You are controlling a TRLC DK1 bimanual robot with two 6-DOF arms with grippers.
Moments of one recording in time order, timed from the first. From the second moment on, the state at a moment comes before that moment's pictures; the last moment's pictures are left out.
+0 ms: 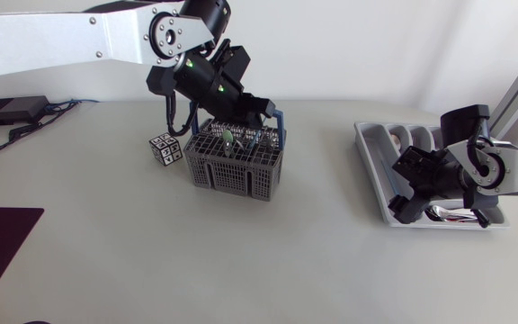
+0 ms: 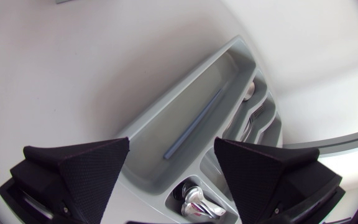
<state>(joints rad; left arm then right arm) -0.52 1.91 1.70 -0.68 0.25 -0.03 -0.04 1.53 0.76 -0.16 0.06 -0.87</state>
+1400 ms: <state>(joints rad) -0.59 1.87 1.62 -0.70 0.11 -0.49 0.02 1.53 0.69 -0.14 0.09 -0.87</state>
